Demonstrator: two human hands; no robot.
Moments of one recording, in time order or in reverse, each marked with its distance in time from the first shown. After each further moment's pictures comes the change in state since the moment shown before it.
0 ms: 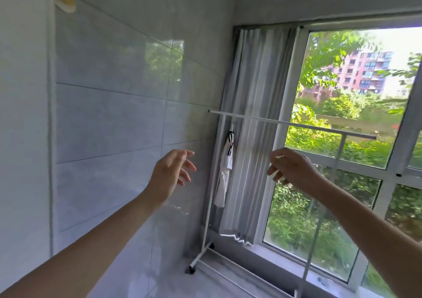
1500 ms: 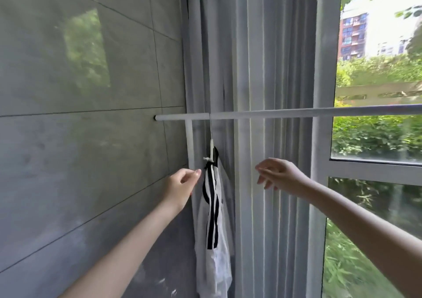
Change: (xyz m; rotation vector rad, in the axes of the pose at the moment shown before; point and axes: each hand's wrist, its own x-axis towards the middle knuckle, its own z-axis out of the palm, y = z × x) left_hand 0.720 -0.451 0.334 0.231 -0.080 -0.158; right_hand 0.744 0.483 0.134 -0.022 -0.099 0.093
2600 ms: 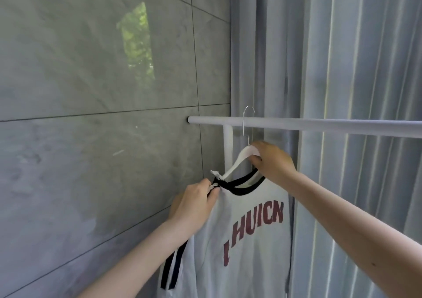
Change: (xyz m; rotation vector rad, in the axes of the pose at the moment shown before) left_hand 0.127 -0.062 -0.002 0.758 0.127 0.125; right_hand 0.248 -0.008 0.108 -0.446 0.038 -0.356
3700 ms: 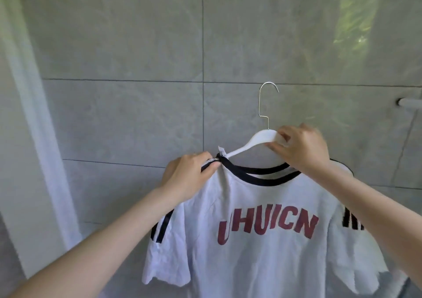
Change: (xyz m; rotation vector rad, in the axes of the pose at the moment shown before) left_hand -0.270 -0.021 -0.208 0.622 0.348 -0.665; right_hand -0.094 -0.255 0.031 0.554 0.093 -0.769
